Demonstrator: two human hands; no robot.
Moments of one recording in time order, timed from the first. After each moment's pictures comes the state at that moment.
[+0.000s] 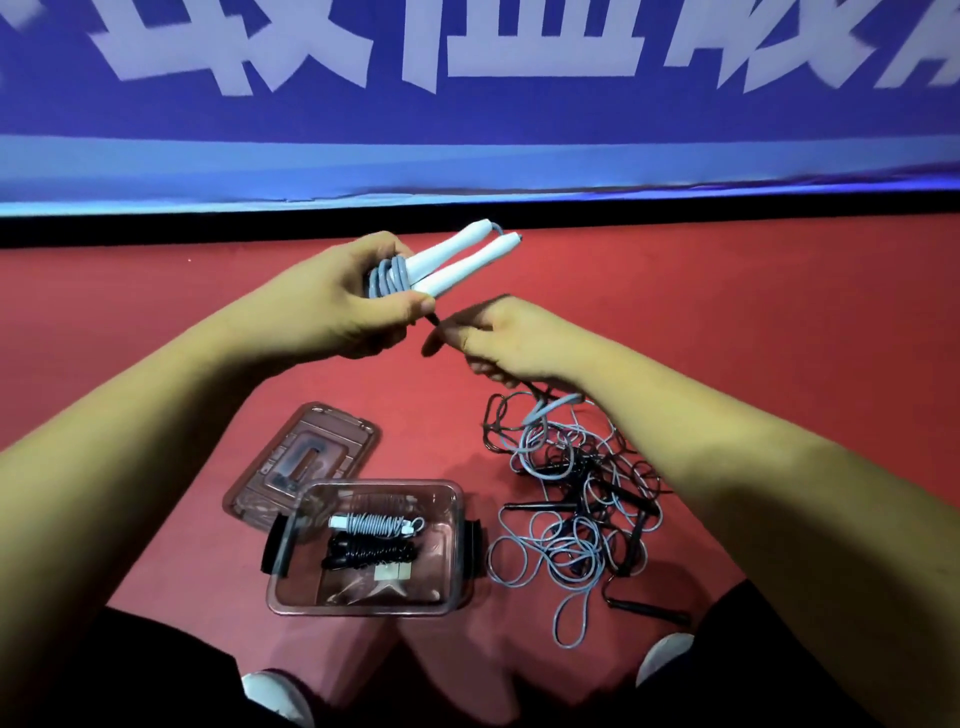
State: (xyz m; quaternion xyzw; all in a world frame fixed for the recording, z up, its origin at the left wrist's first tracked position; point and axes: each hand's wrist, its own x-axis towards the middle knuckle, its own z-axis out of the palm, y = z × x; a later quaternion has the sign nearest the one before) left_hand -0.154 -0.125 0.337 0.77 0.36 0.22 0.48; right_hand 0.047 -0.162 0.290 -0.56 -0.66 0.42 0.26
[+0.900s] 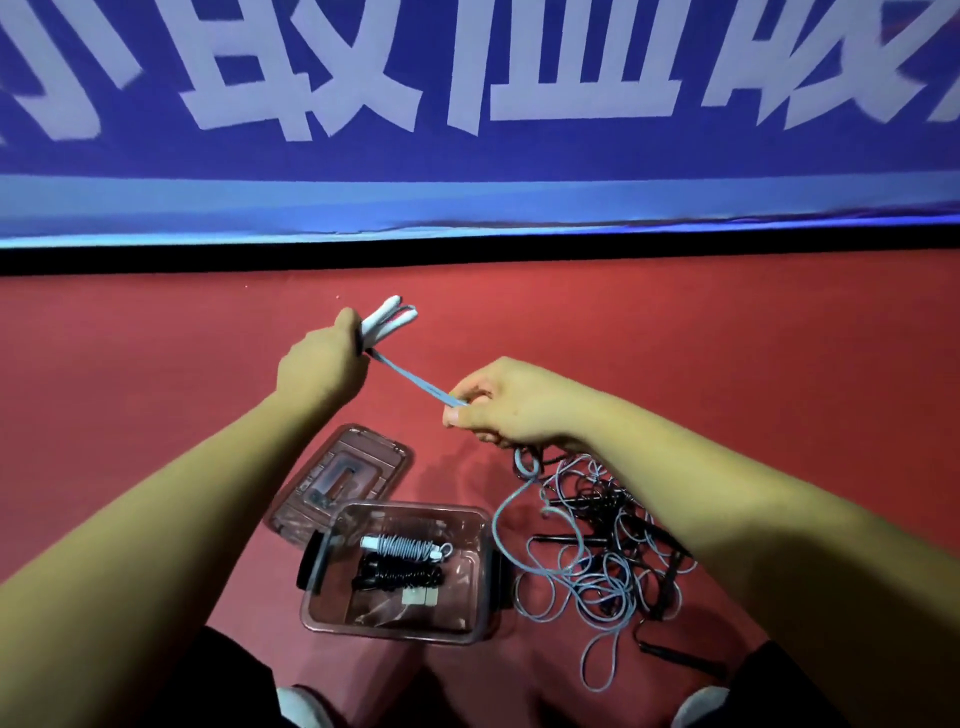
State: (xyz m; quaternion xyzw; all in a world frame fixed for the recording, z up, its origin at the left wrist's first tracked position) left_hand -0.195 -0.051 0.243 0.76 0.64 0.13 0.03; right_hand 0.018 -0.173 0.295 -0.58 -0.68 0.41 0.16
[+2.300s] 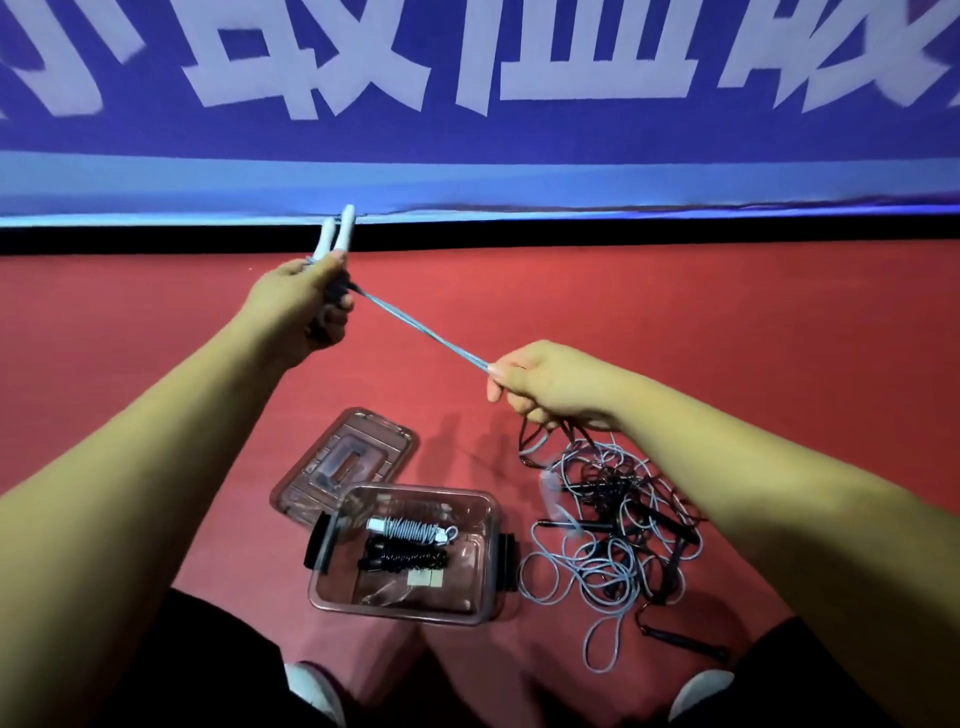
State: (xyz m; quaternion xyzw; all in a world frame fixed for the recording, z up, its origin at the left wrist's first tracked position) left_hand -0.207 -0.050 0.294 0.46 0.50 0.44 0.58; right_hand 0.036 -0.162 0.273 -0.59 -0.59 0.51 0.21
